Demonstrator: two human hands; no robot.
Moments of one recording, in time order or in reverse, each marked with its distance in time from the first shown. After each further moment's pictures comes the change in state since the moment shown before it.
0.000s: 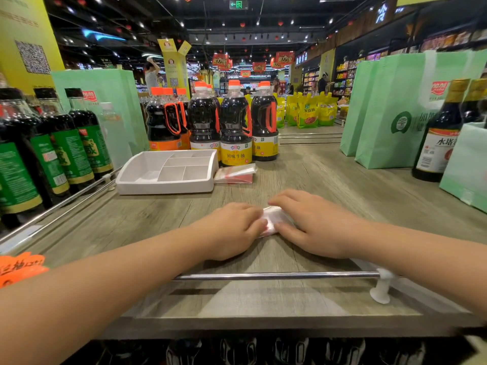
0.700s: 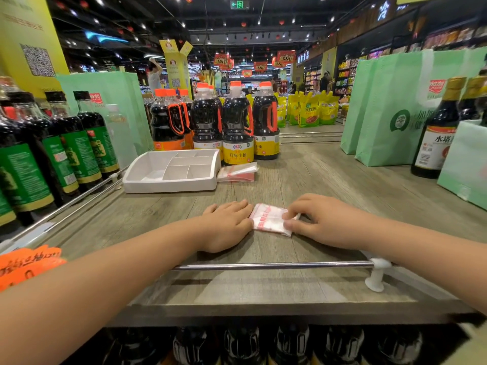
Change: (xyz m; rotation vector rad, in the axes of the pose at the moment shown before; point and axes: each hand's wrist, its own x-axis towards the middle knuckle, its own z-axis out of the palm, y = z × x) left_hand -0.011 -0.005 -0.010 0.016 -0.192 -0.143; right_hand -0.012 0.003 -0.010 0.183 -0.085 0.194
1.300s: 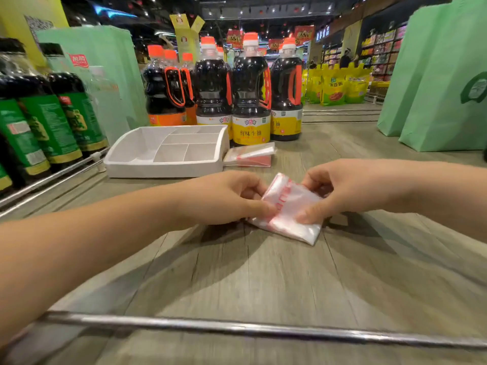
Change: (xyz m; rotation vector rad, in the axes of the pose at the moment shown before) left_hand 0.034 -0.029 -0.014 -0.746 0.042 0.071; right_hand 0.080 0.021 -0.012 0.384 -0.223 0.157
